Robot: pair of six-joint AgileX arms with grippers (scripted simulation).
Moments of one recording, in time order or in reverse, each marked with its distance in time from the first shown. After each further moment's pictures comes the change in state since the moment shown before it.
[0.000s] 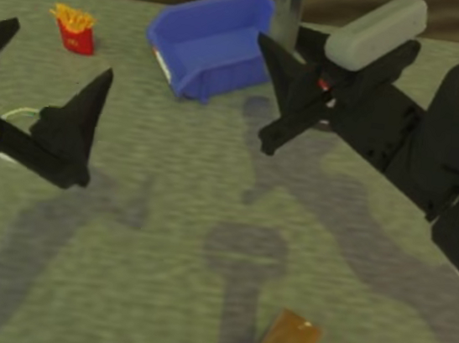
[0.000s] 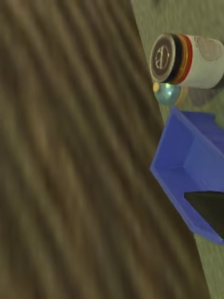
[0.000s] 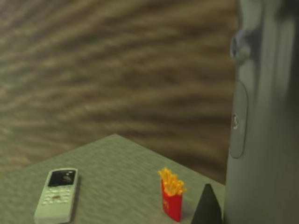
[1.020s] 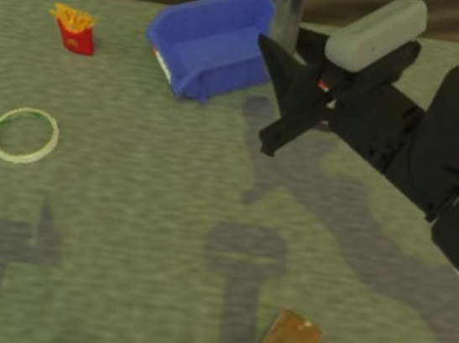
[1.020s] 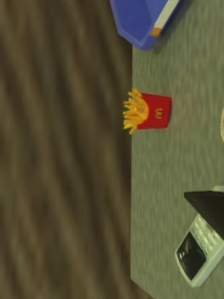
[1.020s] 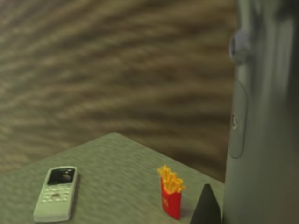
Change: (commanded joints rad) left arm 0.364 -0.685 -0.402 -0.283 -0.131 -0.003; right arm -0.002 0.002 -0.002 0.001 -0.001 0.001
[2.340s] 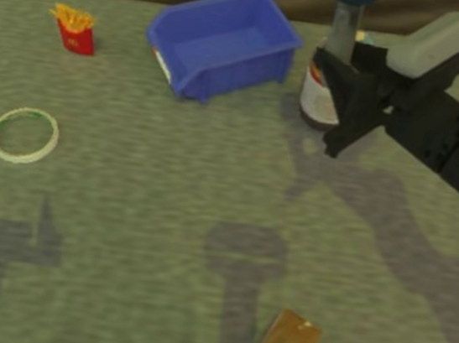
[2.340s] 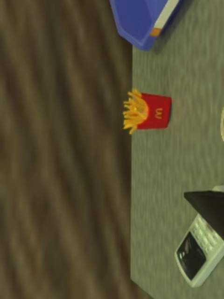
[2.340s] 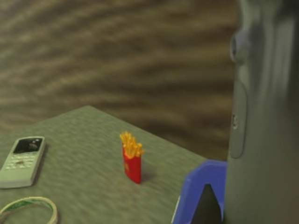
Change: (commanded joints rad) left arm 0.000 0.000 0.000 0.000 0.000 0.000; right arm -0.198 0.033 -0.063 0.049 -0.181 -0.009
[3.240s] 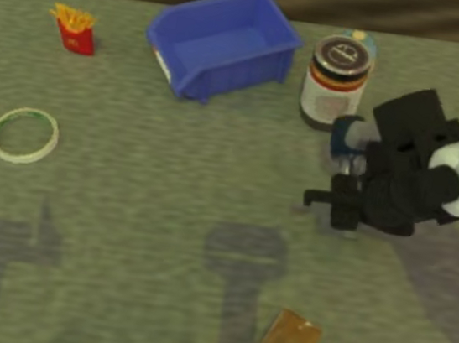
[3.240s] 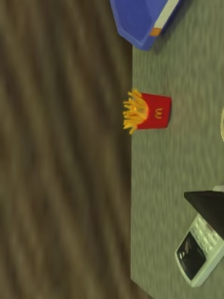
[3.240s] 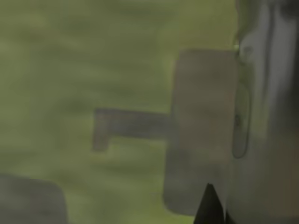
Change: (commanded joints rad) left arm 0.000 0.000 0.000 0.000 0.000 0.000; right arm 0.009 0.304 0.307 -1.090 0.299 0.323
